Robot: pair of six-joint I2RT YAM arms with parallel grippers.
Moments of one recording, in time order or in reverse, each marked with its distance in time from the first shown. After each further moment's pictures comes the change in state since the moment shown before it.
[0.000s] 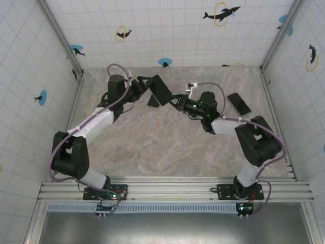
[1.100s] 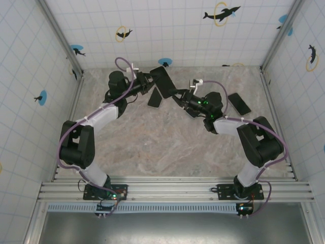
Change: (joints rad) left arm 0.003 0.133 0.053 0.384 0.343 -0.275; right arm -0.027 -0.013 -0.010 0.180 -0.021 0.233
